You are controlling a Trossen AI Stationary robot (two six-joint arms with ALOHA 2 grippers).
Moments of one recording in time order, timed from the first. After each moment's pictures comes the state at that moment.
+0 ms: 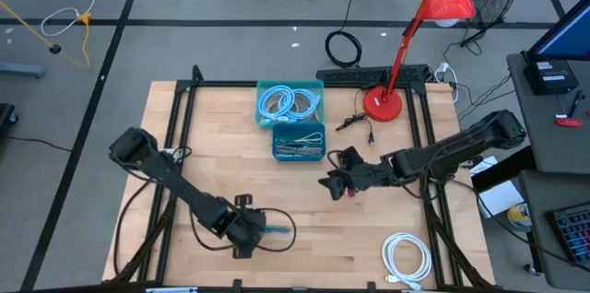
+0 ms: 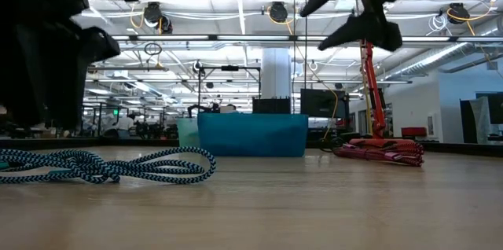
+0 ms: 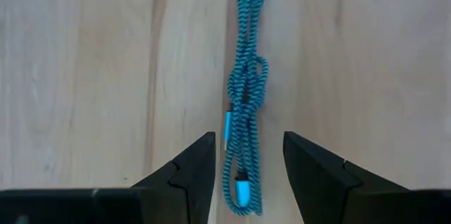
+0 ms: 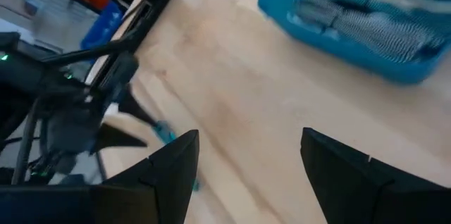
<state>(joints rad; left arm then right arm) -0.62 1.75 1.09 -0.57 -0.18 -0.64 0.31 1.34 0.87 -0.18 0.36 1.14</state>
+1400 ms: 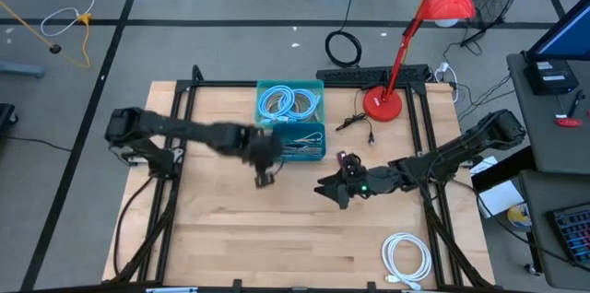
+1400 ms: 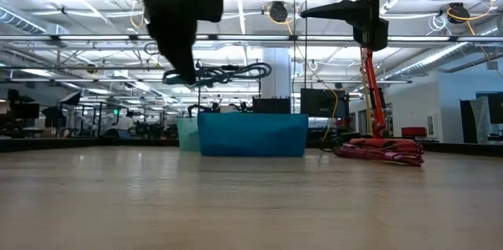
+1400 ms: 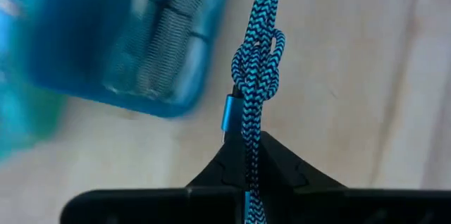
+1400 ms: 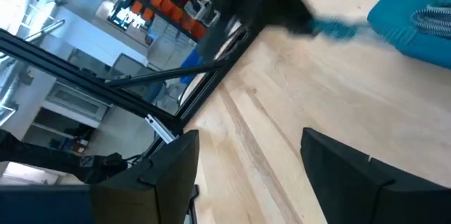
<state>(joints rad) -0.02 1.59 1.21 -0.77 -0.07 -0.24 0.37 1.34 0.68 0.39 0.36 1.03</state>
